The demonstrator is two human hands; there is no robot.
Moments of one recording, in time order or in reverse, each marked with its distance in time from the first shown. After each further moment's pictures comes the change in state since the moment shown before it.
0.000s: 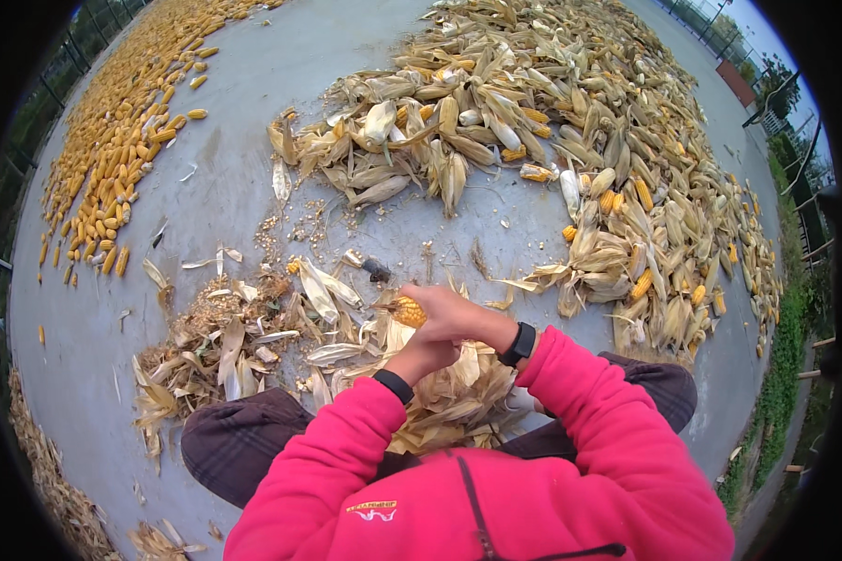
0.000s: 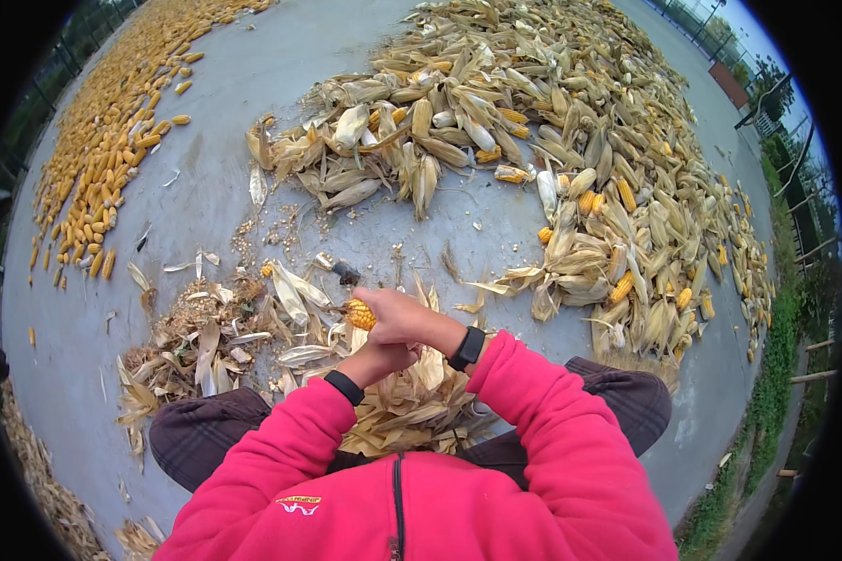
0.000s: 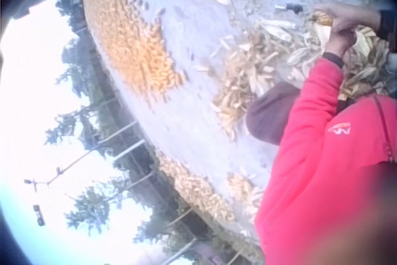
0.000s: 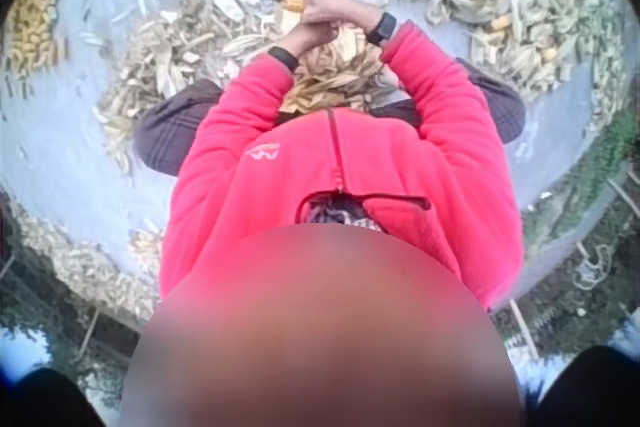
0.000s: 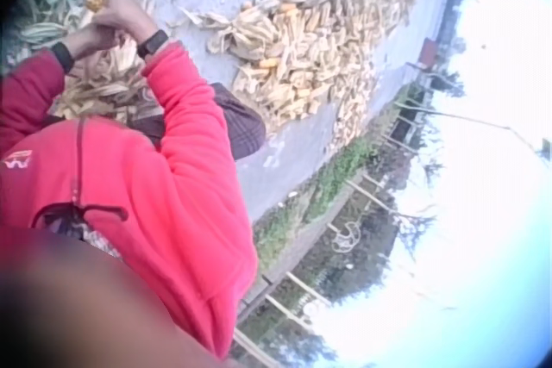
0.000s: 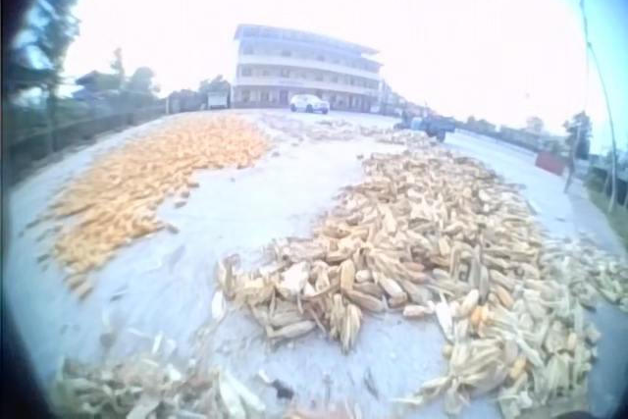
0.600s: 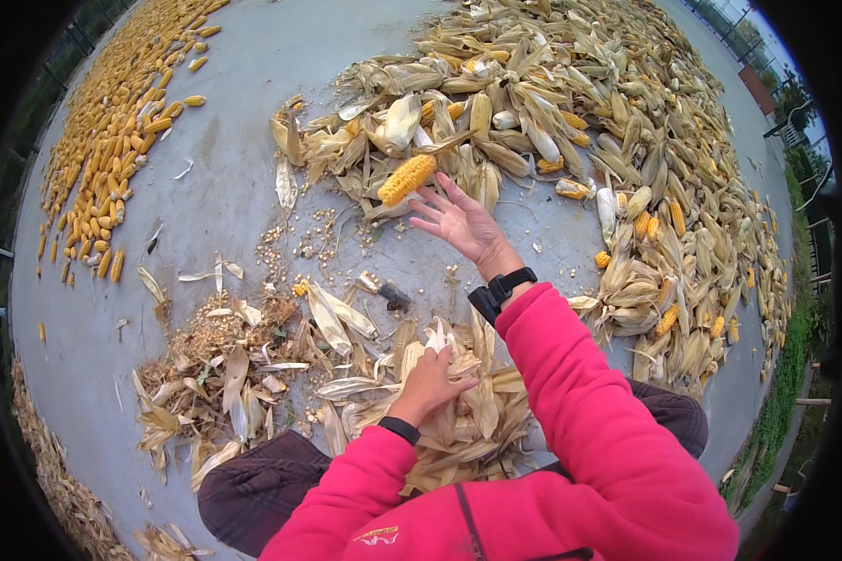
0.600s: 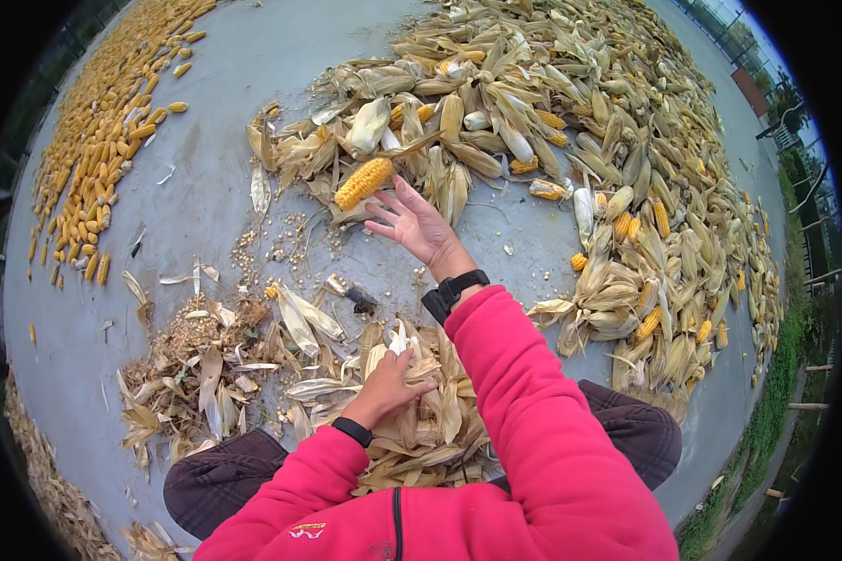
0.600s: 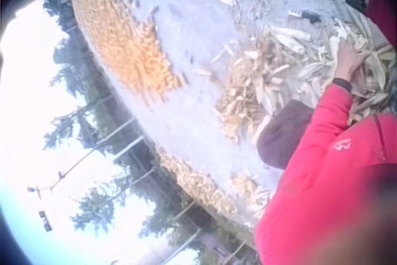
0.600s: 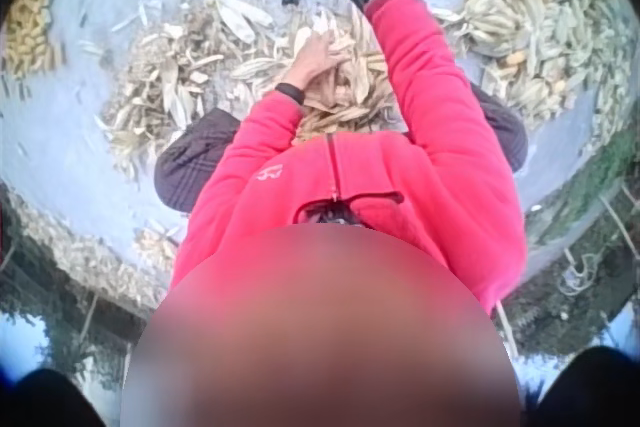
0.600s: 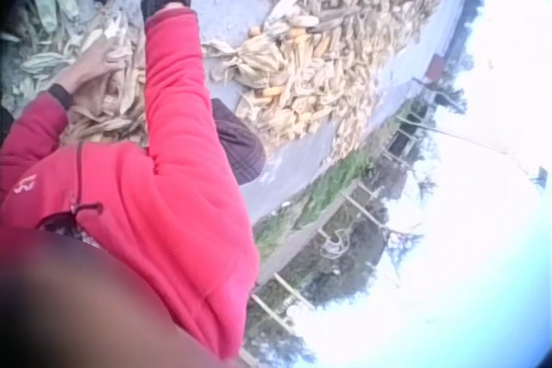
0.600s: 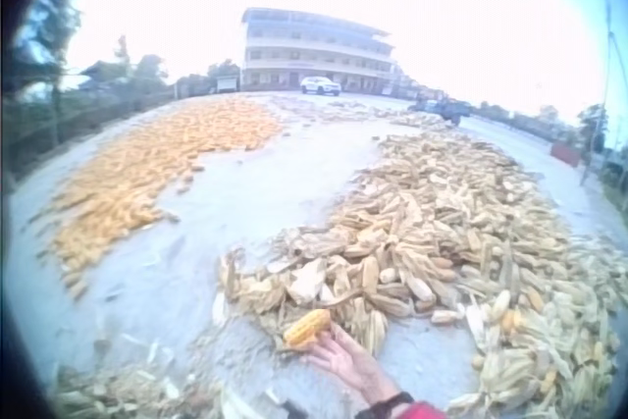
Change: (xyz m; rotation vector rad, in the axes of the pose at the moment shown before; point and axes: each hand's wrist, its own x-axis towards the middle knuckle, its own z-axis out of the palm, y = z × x) left_hand 0.030 -0.086 -0.006 -0.026 -0.024 -0.320; right_hand 0.179 0.225 -0.055 1.873 0.291 -0.128
